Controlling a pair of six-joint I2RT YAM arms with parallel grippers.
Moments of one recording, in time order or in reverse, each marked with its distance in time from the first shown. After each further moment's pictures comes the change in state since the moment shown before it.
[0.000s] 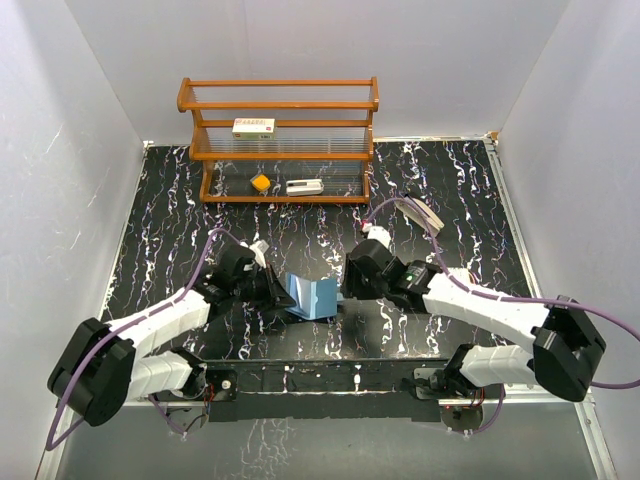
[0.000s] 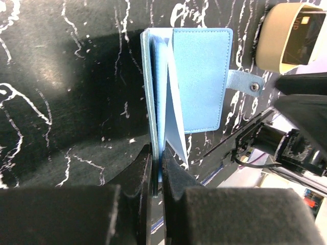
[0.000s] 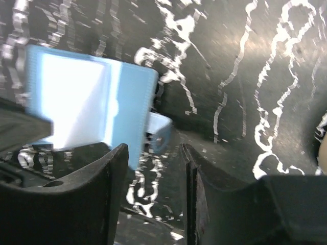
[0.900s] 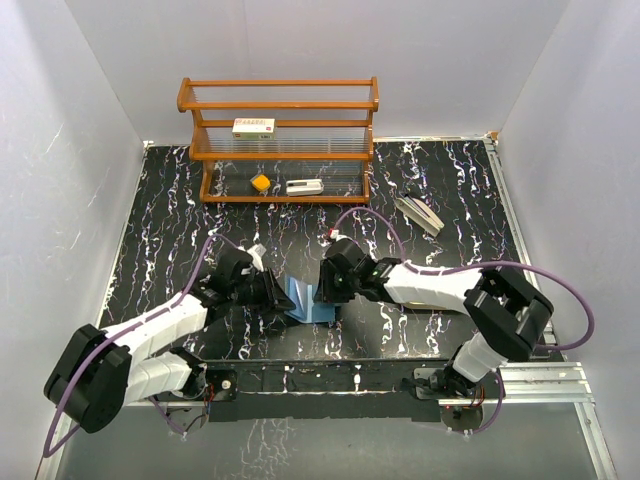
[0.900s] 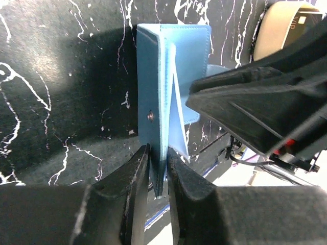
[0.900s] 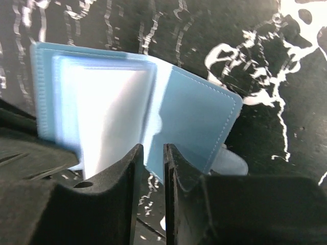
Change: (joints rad) left arm 0.000 -0.045 -0.015 -0.053 -0.009 -0.021; right arm 0.000 0.304 0.079 0.279 -0.286 0.021
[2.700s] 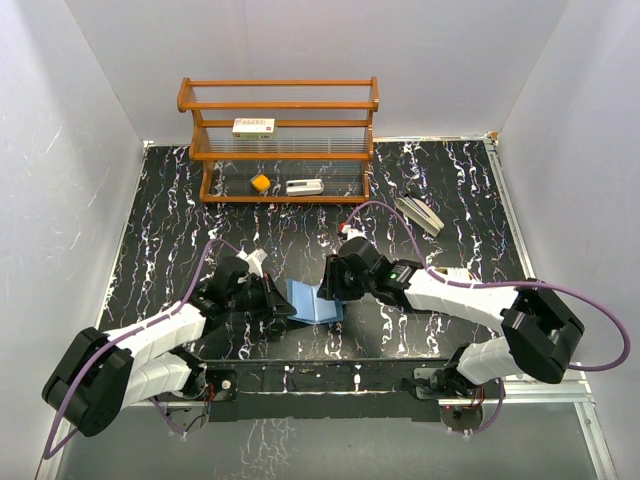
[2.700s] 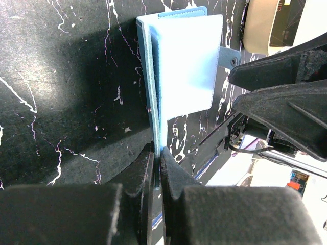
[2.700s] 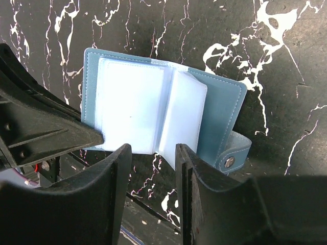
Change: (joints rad) left arm 0.000 -0.021 -0.122 0.202 0.075 -0.008; right arm 0.000 -0.169 -0.051 -0.055 0.052 -0.027
